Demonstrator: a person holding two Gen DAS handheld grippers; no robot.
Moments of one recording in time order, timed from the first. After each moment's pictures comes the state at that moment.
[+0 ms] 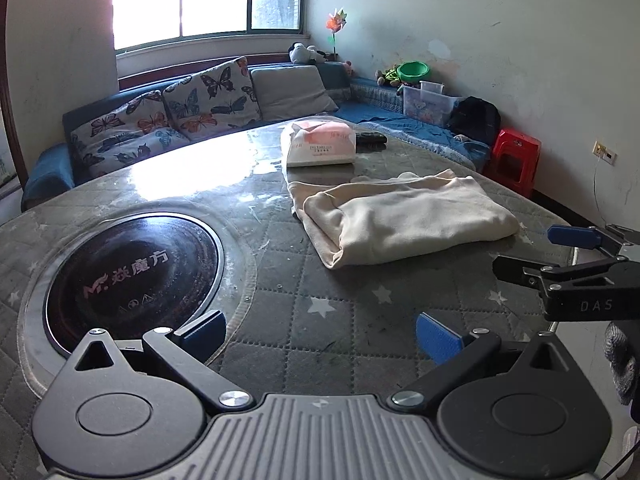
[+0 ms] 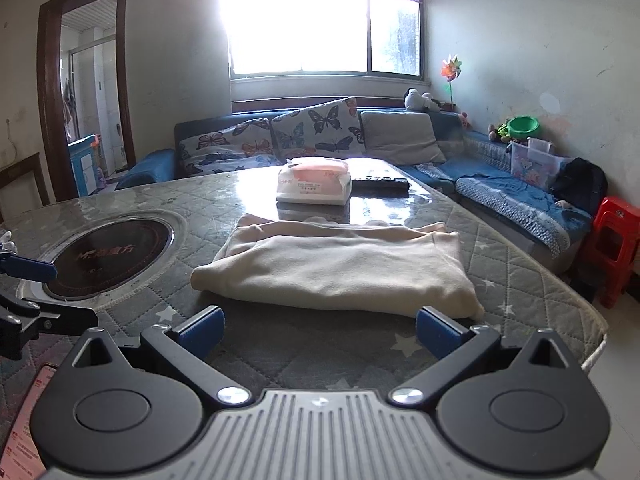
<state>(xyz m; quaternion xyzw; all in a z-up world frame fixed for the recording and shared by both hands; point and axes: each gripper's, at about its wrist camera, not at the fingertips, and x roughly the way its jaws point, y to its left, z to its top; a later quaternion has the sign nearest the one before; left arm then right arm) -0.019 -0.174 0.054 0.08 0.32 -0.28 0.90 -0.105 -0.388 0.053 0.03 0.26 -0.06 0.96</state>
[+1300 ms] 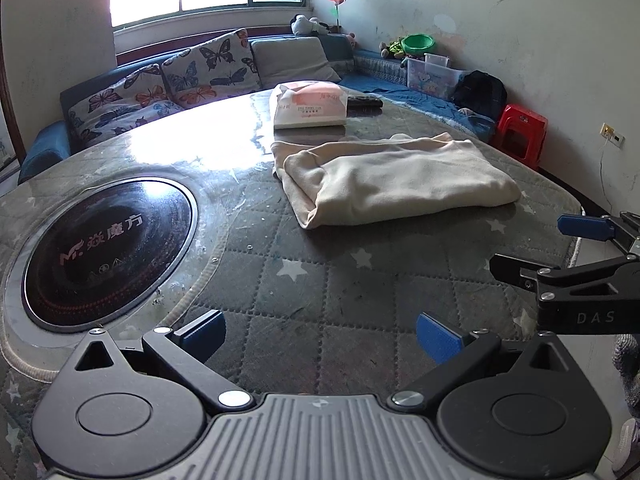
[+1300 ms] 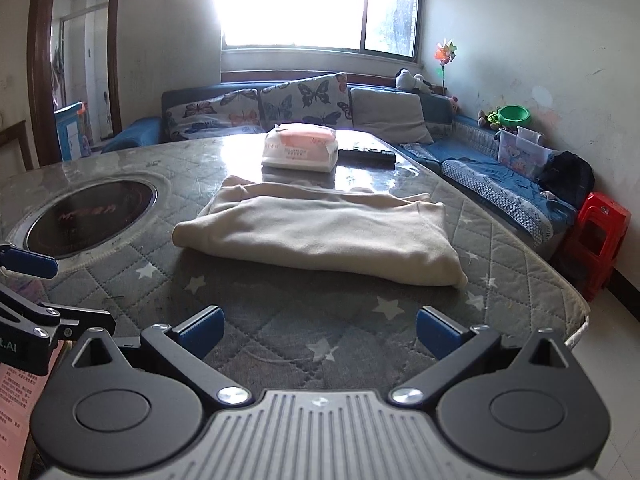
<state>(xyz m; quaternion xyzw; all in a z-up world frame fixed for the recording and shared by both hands) -0.025 -0.201 0.030 0.09 0.36 -0.27 0.89 -0.108 -0.384 0.038 0.00 0.30 -0.09 0.95</state>
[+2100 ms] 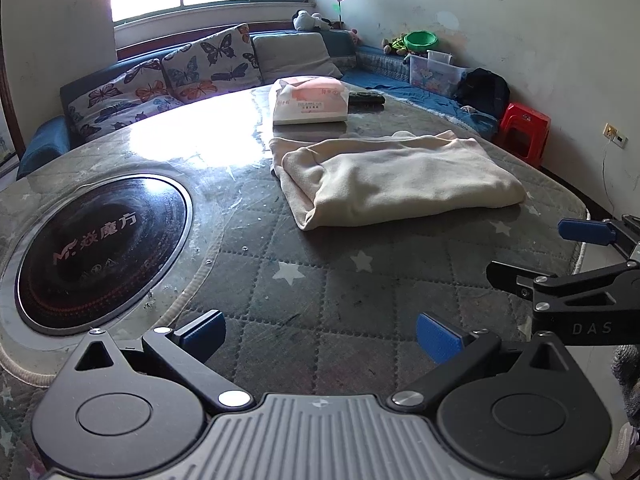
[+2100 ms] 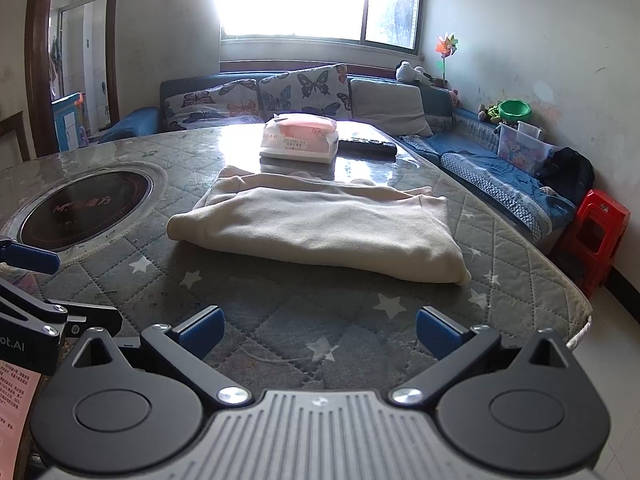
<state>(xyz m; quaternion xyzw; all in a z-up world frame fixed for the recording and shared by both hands) -0.016 -0.209 0.026 0.09 0.37 -0.27 0.89 -0.100 -0.386 0.035 0.00 0.31 -0.09 0.95</state>
